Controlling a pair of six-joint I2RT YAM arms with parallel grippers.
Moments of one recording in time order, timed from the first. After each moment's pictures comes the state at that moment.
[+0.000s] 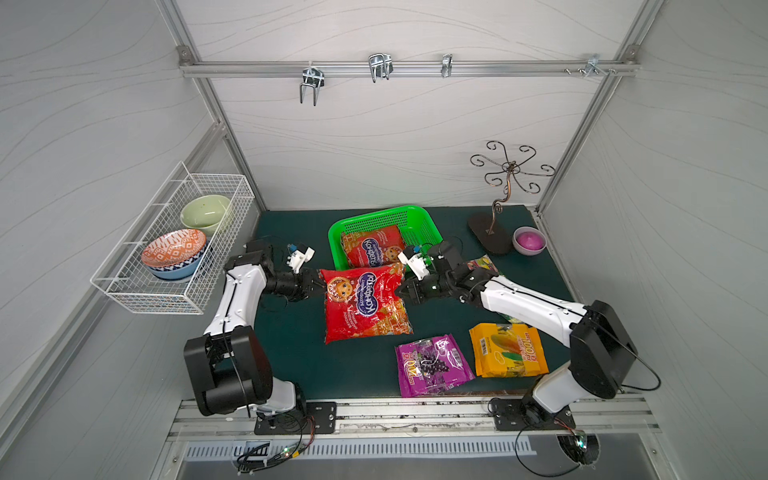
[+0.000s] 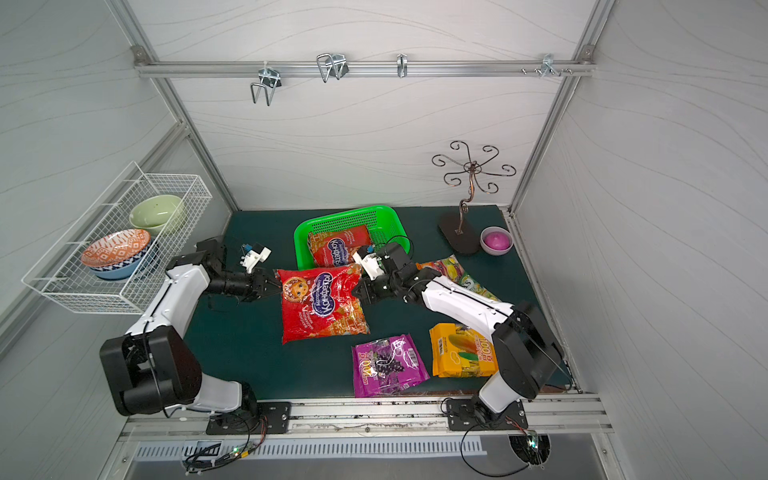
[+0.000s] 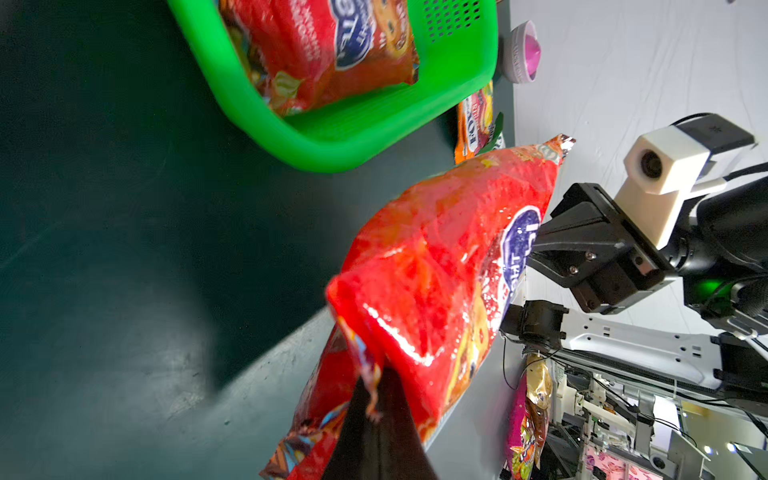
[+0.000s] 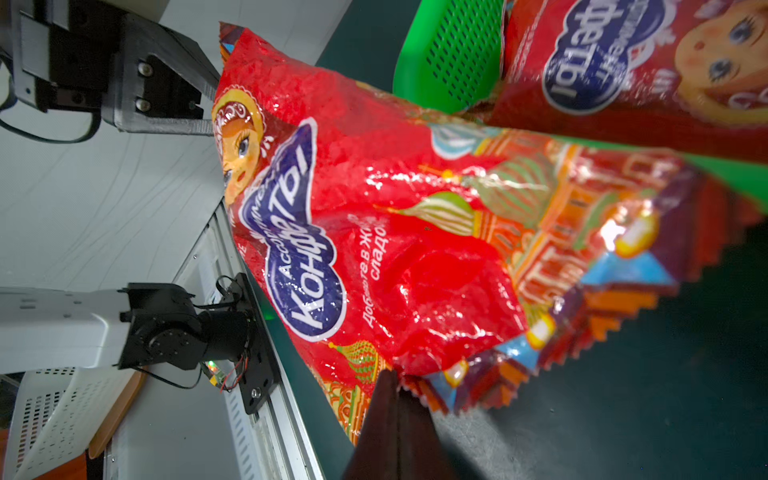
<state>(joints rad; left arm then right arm) 0.25 1.44 1.19 -1.17 0.92 0.22 0.77 1.55 1.13 -0.26 -0.51 0.32</state>
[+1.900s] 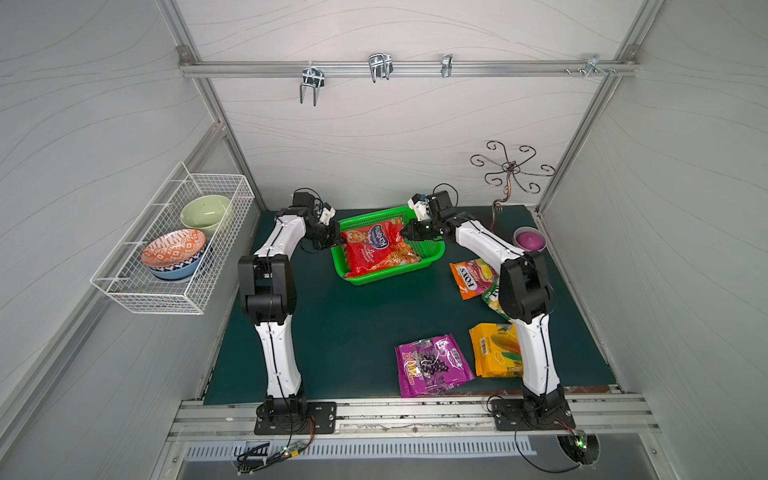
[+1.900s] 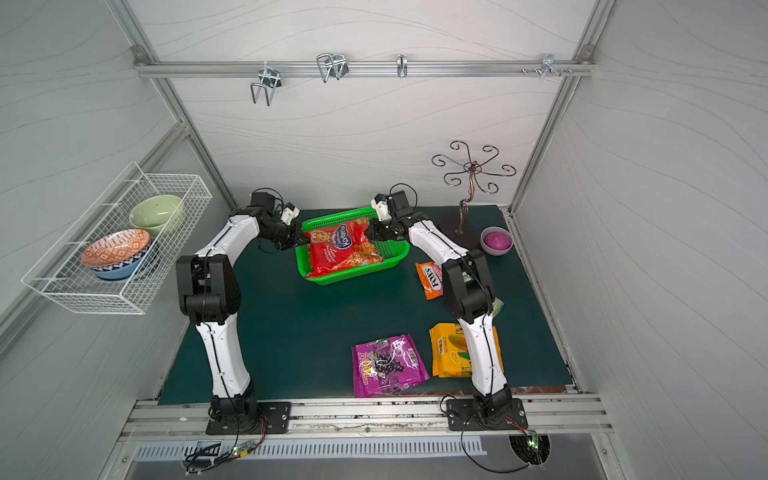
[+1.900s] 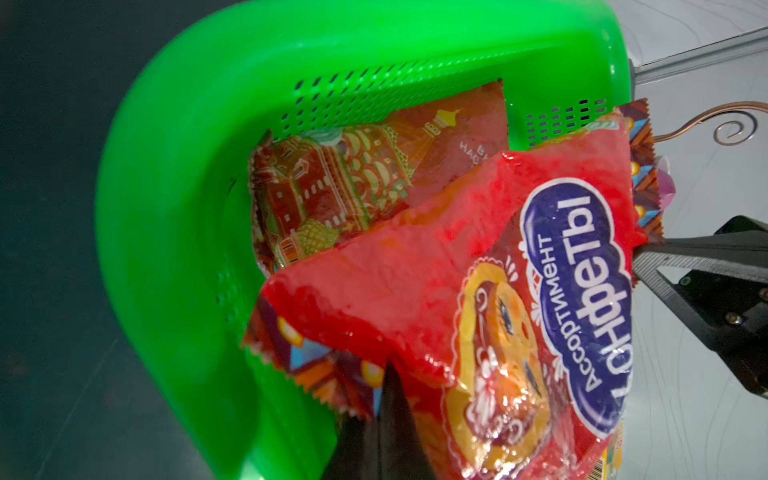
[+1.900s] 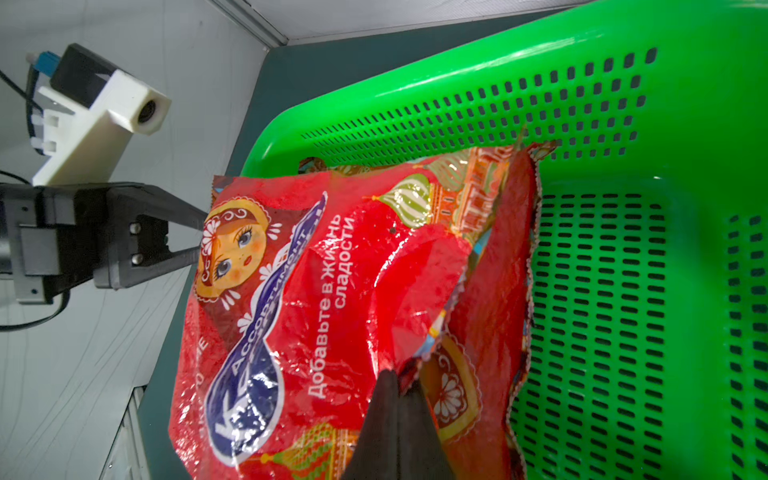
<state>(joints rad) 0.04 2.12 1.81 -0.87 0.60 -0.15 0.50 2.26 1.96 -0.44 -0.49 0.33</state>
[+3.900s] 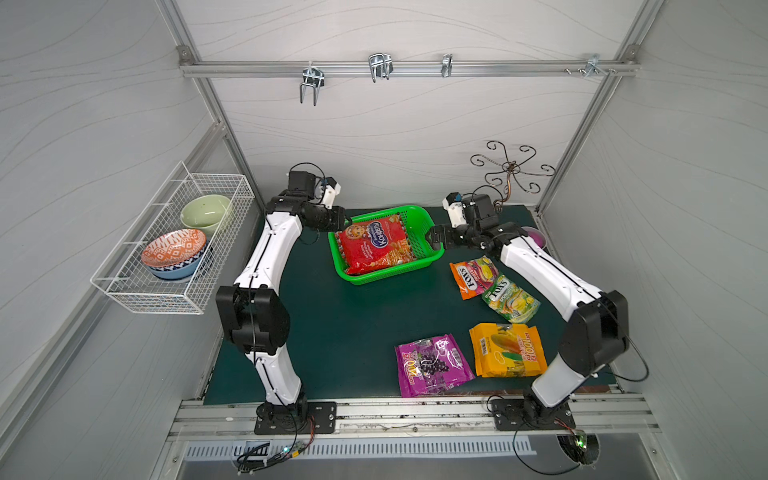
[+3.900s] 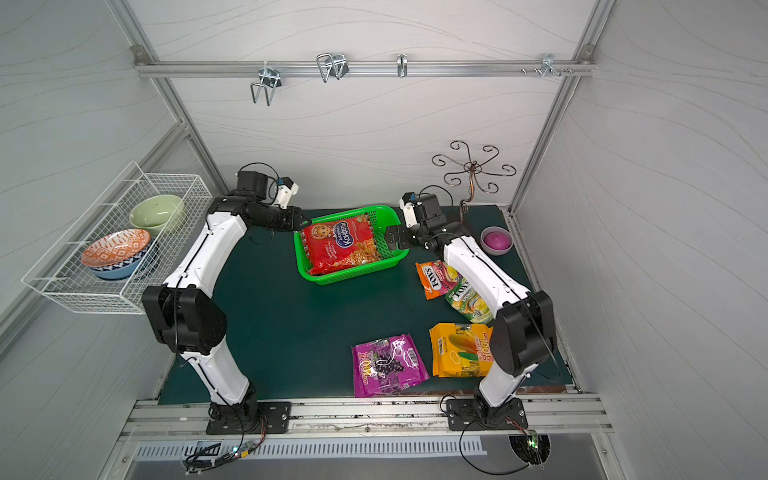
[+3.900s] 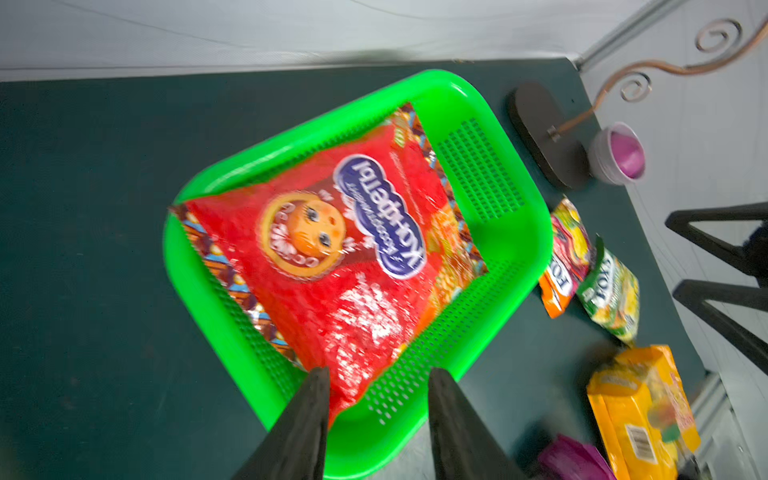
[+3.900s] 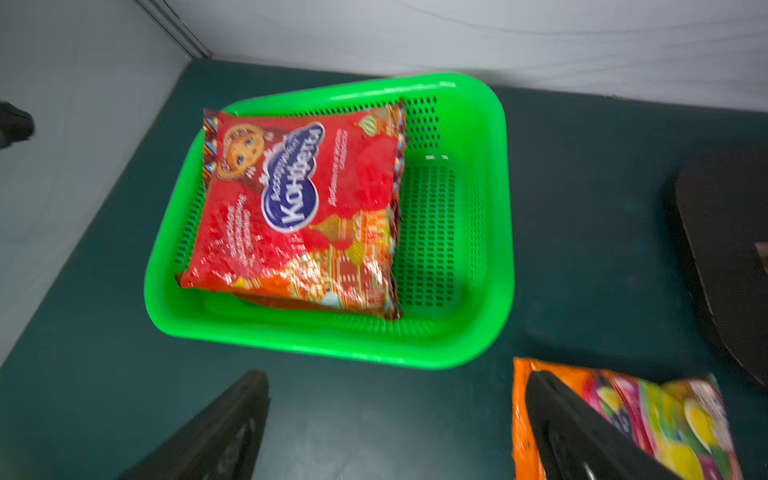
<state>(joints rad) -0.08 1.79 1.80 -0.95 0.47 0.00 0.48 1.59 1.41 -0.53 -0.12 0.18</state>
